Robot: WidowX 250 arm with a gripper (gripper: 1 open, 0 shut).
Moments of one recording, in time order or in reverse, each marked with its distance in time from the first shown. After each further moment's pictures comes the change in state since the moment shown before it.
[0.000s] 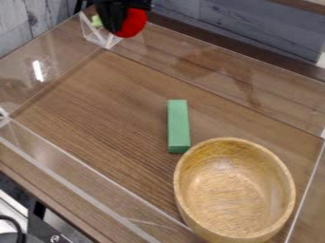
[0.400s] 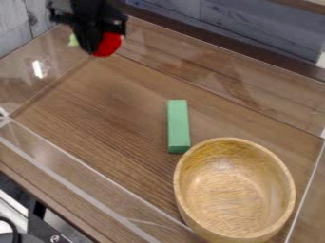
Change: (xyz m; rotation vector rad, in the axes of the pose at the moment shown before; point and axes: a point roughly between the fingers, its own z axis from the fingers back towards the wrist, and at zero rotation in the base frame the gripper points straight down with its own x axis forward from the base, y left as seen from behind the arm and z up) arm -0.019 0.023 -0.036 0.068 0.008 0.033
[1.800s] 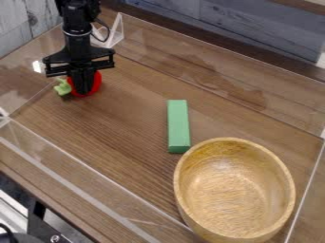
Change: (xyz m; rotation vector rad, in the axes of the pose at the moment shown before) arm -0.019 0.009 -0.085 0.032 0.286 0.555
